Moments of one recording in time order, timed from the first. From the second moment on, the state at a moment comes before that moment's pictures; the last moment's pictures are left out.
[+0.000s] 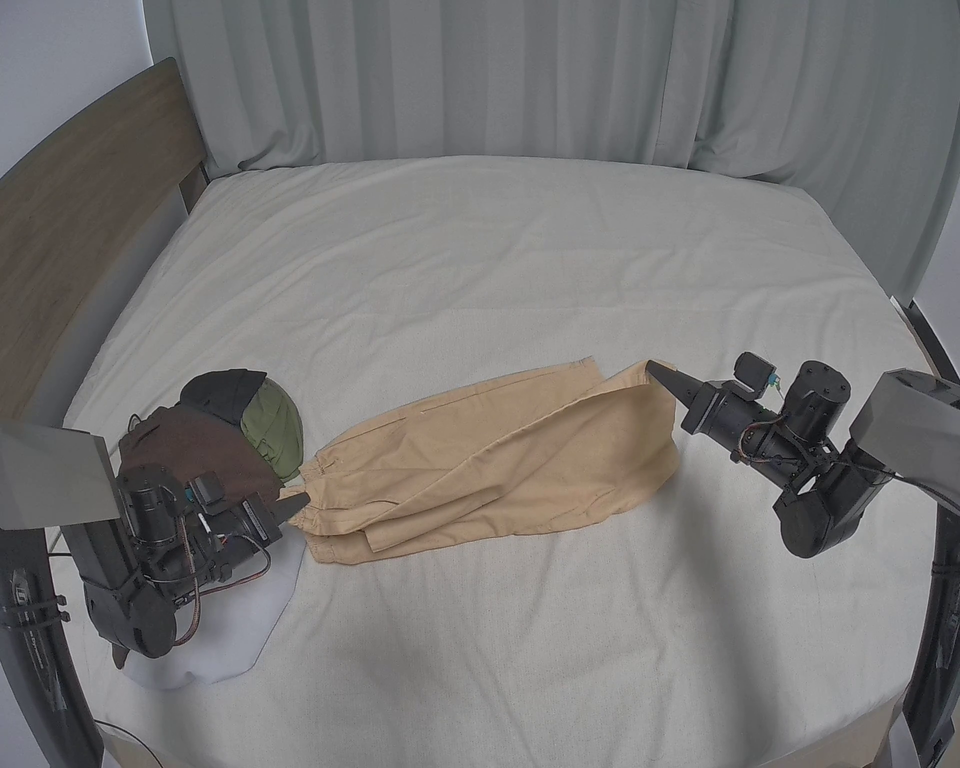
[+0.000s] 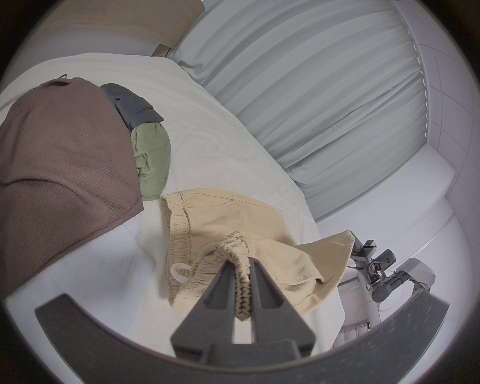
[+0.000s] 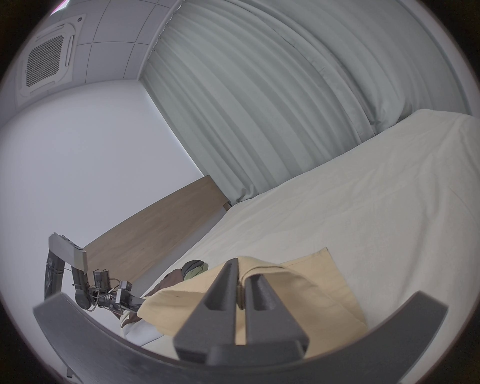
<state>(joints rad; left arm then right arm) -0.06 2.21 -0.40 -1.55 -0.48 -0.65 0.20 2.25 -0.89 -1.53 0.51 0.47</state>
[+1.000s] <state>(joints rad) -0.08 2.32 -0.54 -1.55 -0.35 -0.72 0.19 2.39 -1.18 -1.39 0.51 0.47</state>
